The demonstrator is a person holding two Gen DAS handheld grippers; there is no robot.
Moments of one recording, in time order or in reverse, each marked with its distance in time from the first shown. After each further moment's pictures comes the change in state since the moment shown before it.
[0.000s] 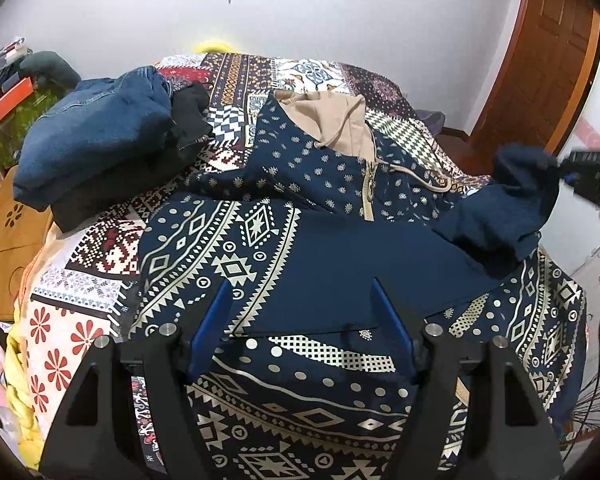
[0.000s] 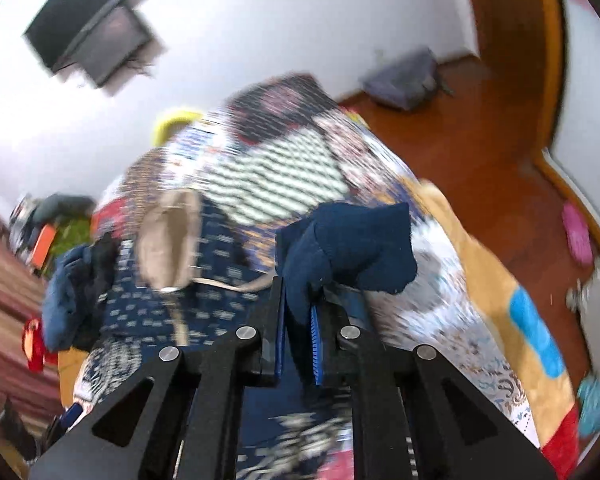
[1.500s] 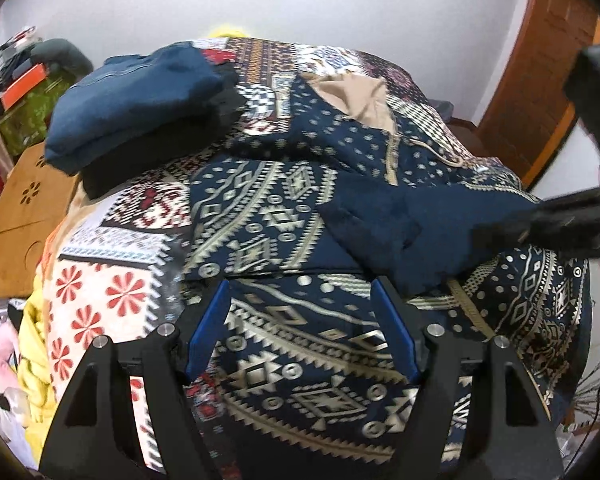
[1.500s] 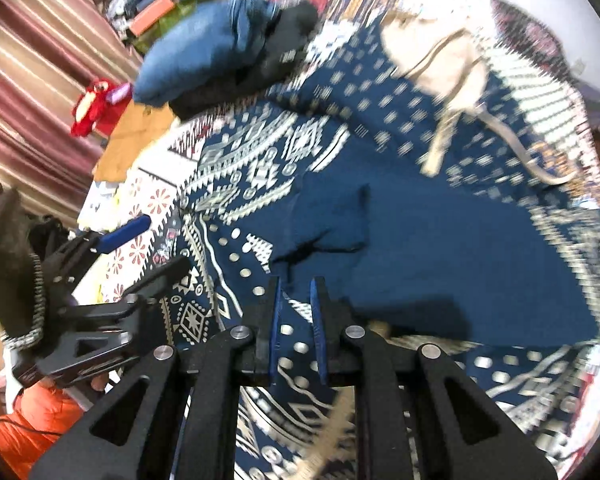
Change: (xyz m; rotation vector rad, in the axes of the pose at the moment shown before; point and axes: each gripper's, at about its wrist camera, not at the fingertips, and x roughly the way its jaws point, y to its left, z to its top) left arm -0.023 0.026 -0.034 0.000 0.056 0.018; right arm 0.040 0.167 -0.130 -0.502 0.486 0.203
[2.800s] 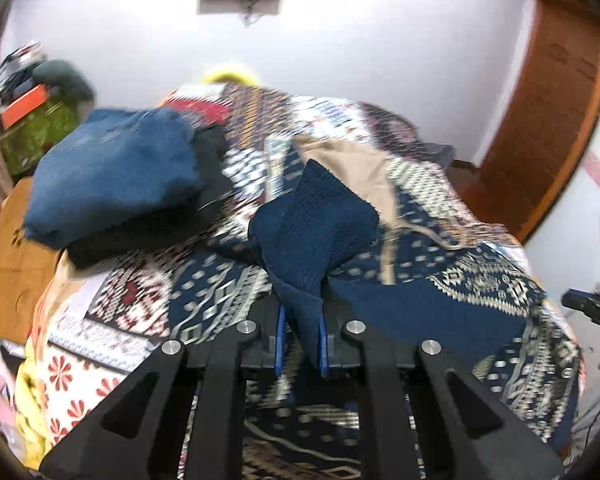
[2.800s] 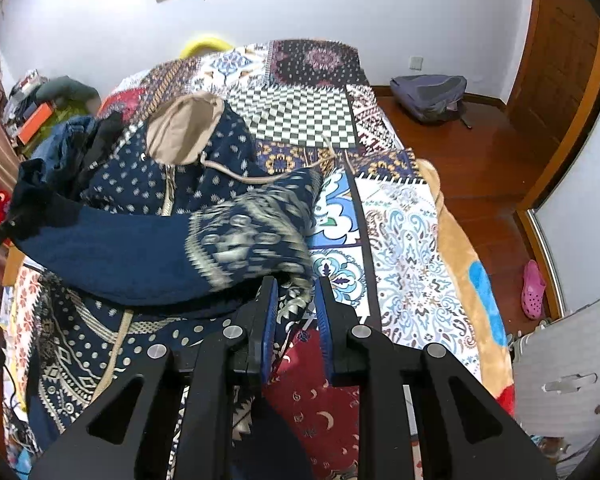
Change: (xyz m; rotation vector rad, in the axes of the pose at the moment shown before) left arm 0.021 0.006 0.080 -0.065 -0.127 0.015; right arm -0.073 -0.153 -0.063 0.270 -0.223 -0.366
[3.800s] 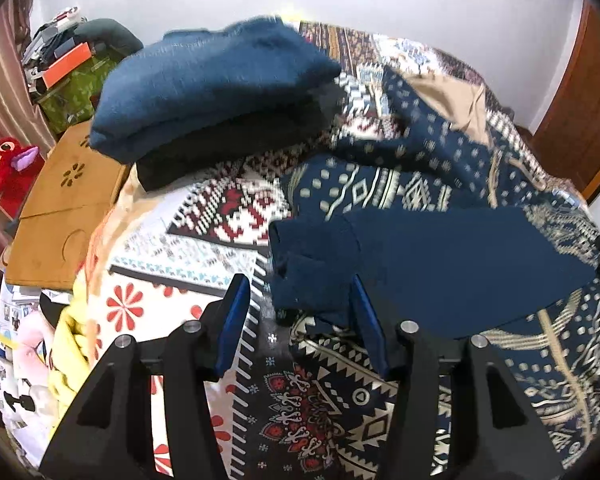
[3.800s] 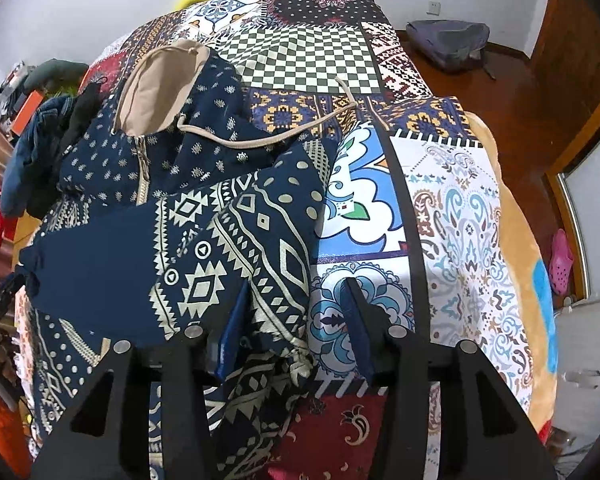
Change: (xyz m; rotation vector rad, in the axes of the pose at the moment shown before) left arm 0.004 0.076 -0.051 -0.022 0.145 0.176; right arm 0.063 -0.013 0.029 0.049 0.164 0.087
